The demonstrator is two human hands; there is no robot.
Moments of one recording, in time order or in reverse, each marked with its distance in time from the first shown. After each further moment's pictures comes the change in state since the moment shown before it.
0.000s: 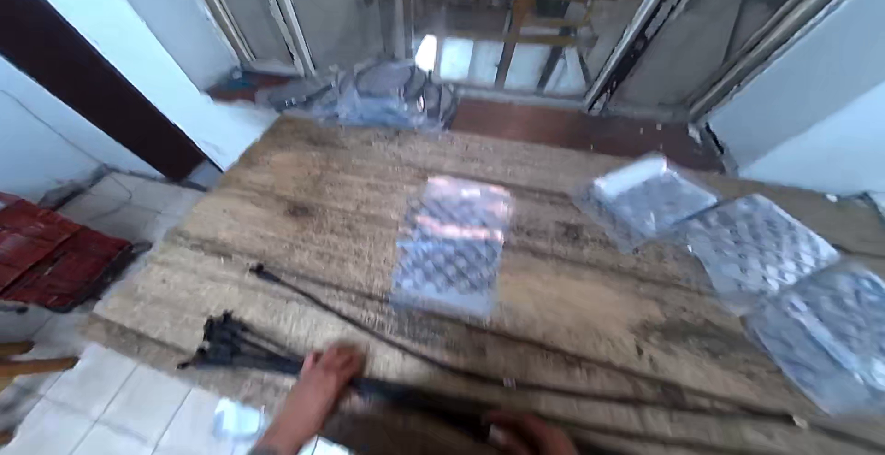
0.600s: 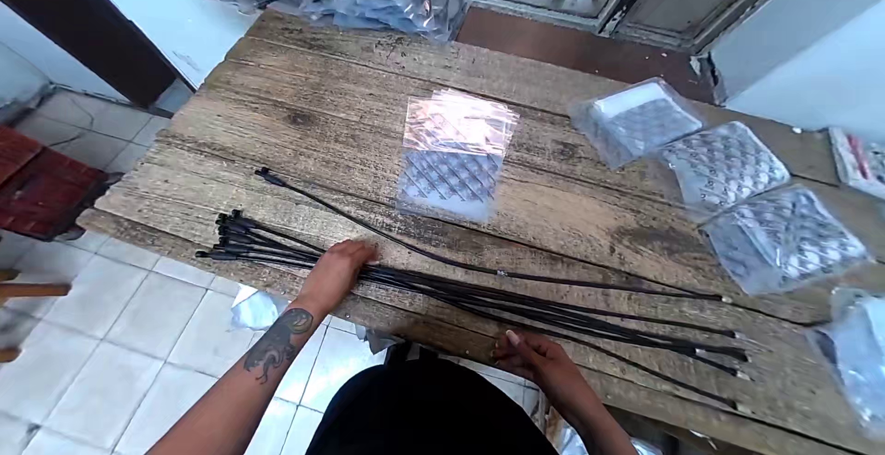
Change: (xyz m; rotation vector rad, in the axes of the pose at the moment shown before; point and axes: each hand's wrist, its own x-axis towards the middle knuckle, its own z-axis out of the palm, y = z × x) left_hand -0.002 -0.007 0.013 -0.067 0.274 0.187; right_hand -0.054 0.060 0.026 0.451 0.128 0.302
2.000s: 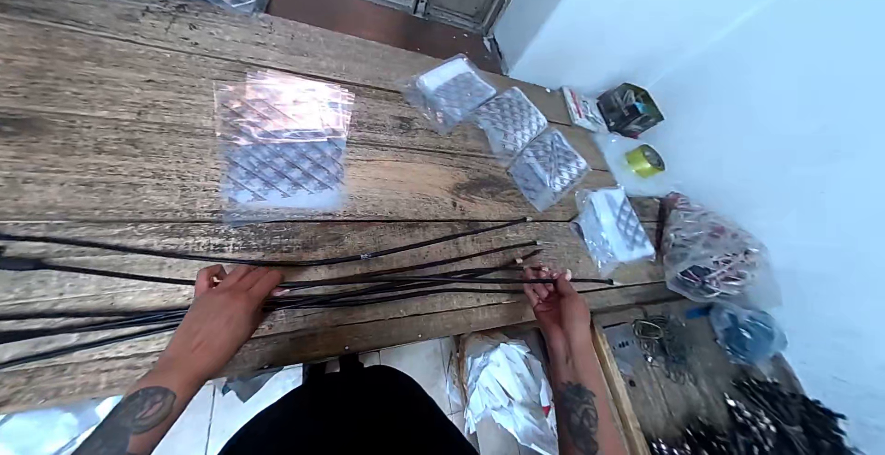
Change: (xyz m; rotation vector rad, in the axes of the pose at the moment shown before) left_hand 0.033 0.074 0.034 0.102 -0.007 0.291; right_hand -0.079 -0.010 -0.157 0.823 1.041 -0.387
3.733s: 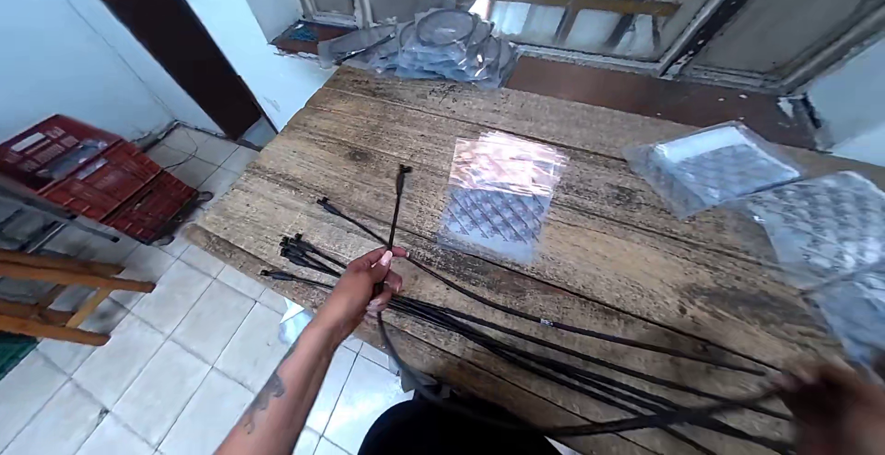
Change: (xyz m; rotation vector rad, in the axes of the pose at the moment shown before) left_hand -0.023 -0.027 -0.119 -1.380 0.221 -1.059; right_hand -0.042 -0.018 0.132 -0.374 -0.429 -0.200
